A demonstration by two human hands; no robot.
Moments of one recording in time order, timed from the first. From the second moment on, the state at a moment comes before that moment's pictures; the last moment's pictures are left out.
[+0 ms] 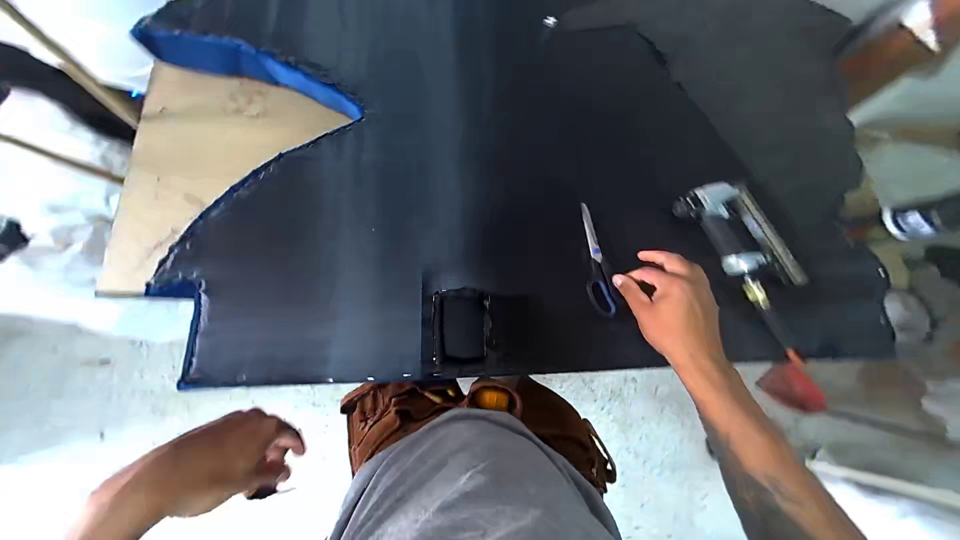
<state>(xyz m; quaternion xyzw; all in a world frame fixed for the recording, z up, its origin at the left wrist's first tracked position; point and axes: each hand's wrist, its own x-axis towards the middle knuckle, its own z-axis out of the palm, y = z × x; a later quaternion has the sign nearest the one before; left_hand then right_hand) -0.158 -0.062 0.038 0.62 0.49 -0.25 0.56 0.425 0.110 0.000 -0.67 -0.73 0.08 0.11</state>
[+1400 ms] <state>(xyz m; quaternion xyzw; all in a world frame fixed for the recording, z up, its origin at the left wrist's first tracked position) 0.149 0.025 -0.064 0.38 0.83 0.28 0.29 0.238 0.235 -0.042 0.05 -0.93 0.35 -0.09</state>
